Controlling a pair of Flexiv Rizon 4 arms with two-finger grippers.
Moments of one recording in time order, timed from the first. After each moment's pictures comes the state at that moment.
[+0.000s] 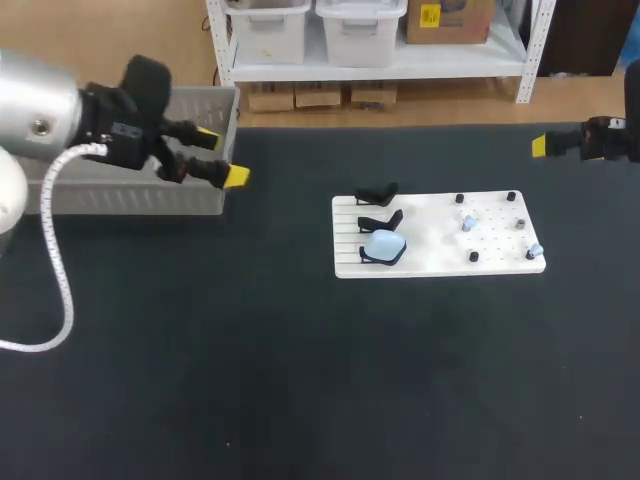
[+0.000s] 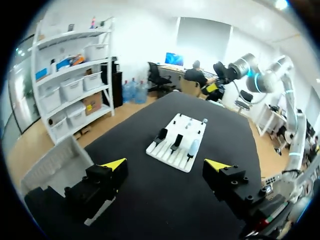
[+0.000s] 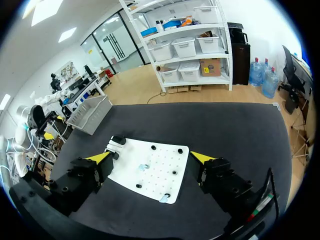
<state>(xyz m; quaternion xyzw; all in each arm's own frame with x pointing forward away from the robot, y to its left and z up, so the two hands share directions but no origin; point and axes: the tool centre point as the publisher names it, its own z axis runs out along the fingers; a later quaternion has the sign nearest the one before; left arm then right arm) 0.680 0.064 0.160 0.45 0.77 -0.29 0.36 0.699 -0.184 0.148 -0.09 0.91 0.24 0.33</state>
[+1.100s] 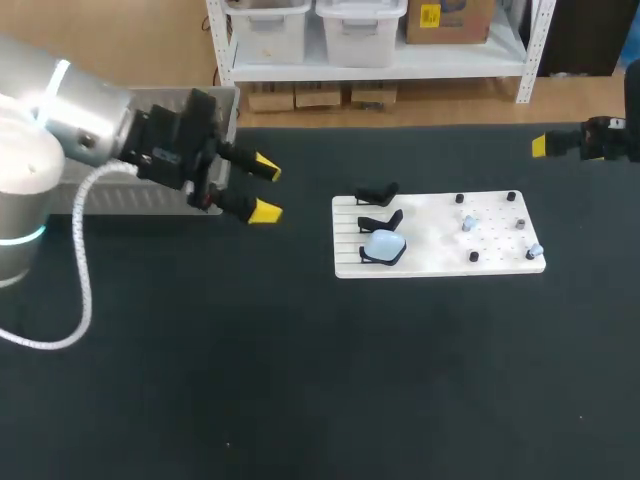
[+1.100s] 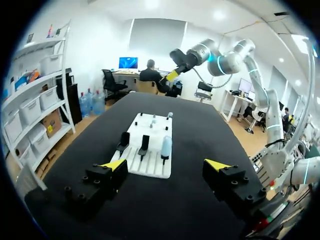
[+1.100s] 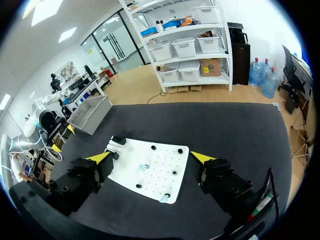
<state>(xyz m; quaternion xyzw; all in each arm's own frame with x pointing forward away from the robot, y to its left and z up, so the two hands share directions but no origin) 0.663 0.010 0.114 0.57 0.65 -0.39 0.32 0.699 -0.184 0.148 -0.09 0.91 0.24 0.33</state>
